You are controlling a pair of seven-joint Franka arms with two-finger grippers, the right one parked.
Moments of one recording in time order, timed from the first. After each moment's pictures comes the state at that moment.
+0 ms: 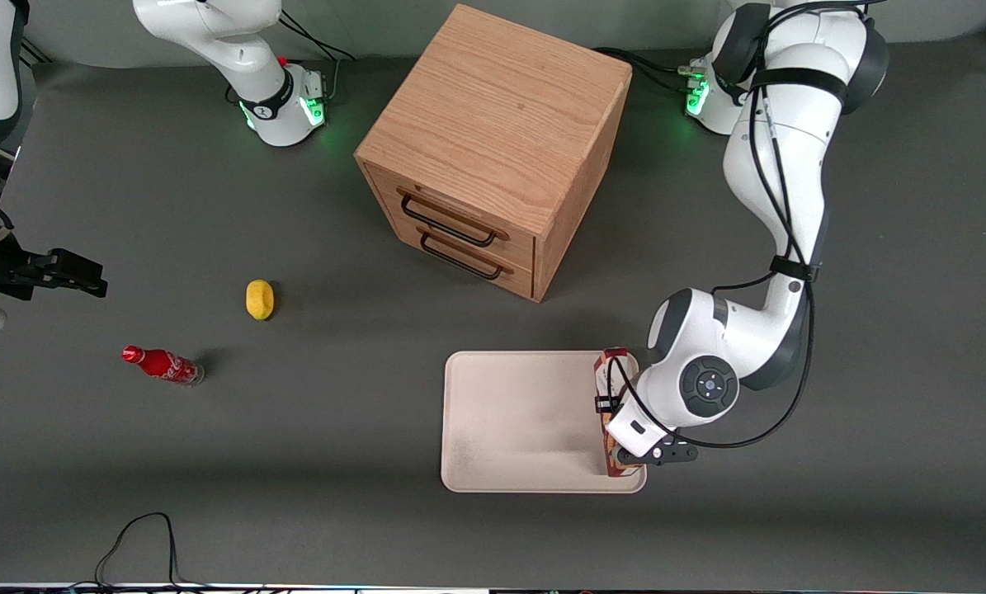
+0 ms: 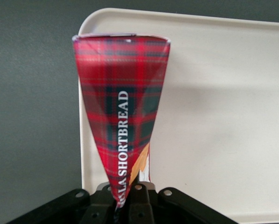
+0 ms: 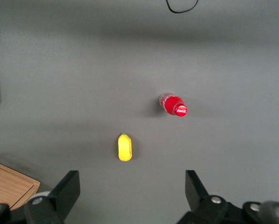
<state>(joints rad) -0.34 0.94 -0.07 -1.10 -0.08 2.01 -0.39</state>
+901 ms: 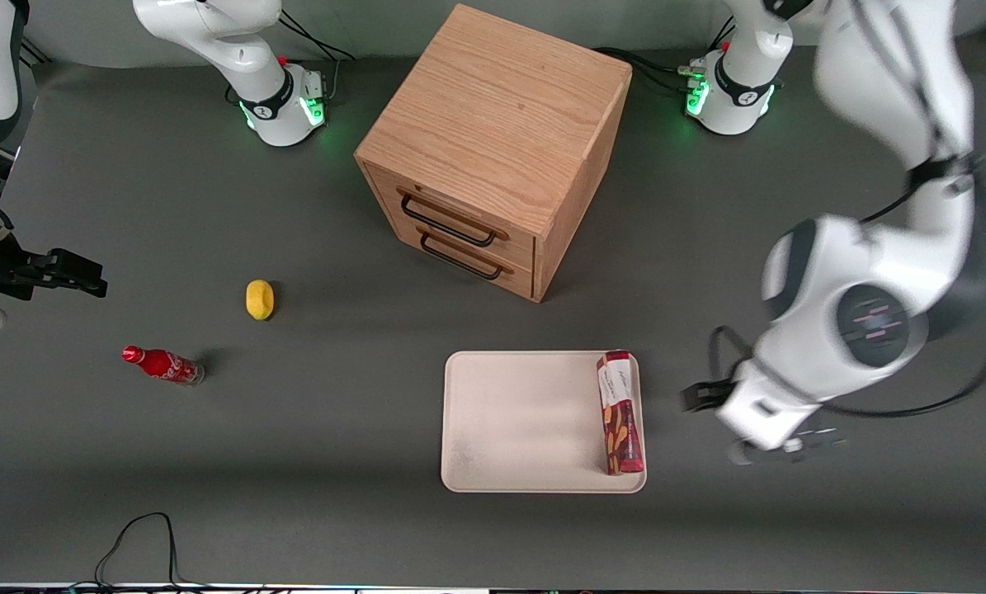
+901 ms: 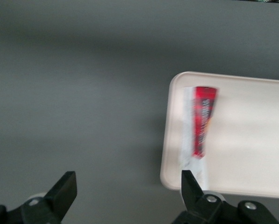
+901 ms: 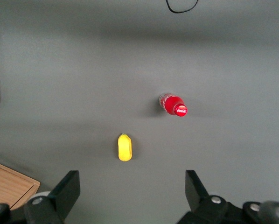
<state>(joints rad) -0.20 0.57 -0.04 -1.18 0.04 1.77 -0.35</state>
